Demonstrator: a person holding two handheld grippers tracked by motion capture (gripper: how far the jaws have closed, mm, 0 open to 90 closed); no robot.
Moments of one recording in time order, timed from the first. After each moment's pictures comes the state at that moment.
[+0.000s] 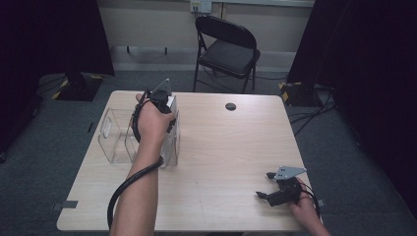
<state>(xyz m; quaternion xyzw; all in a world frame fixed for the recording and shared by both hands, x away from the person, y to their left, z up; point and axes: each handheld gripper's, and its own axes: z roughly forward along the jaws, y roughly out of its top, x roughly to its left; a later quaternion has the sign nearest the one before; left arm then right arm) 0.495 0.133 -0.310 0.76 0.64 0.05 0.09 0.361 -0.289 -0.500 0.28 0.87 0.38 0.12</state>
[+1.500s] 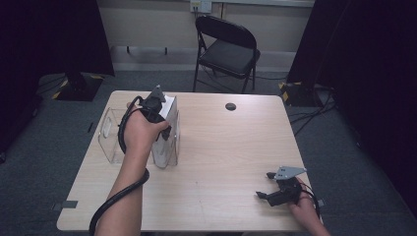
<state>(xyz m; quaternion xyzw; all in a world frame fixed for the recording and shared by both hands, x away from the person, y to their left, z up) 0.459 0.150 -0.305 0.78 0.61 0.04 0.13 0.361 -0.289 -0.500 0.28 0.87 0.38 0.12</state>
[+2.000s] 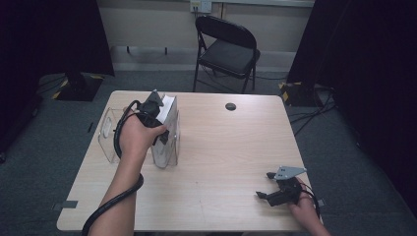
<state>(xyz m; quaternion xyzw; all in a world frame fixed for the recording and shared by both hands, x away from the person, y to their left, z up) 0.449 0.157 -0.311 0.78 0.60 0.03 0.14 0.361 -0.289 -0.500 0.28 0.87 0.38 0.12</state>
